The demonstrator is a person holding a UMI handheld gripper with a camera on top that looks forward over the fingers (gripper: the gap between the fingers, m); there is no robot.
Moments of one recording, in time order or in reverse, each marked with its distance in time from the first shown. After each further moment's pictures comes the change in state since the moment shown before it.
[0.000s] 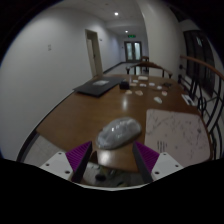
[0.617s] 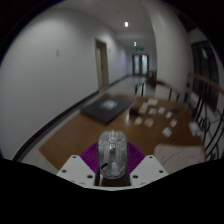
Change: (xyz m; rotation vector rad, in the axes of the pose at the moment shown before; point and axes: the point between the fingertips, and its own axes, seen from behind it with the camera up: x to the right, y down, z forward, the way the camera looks) arm 0.039 -0.089 -0.084 0.124 -0.041 -0.097
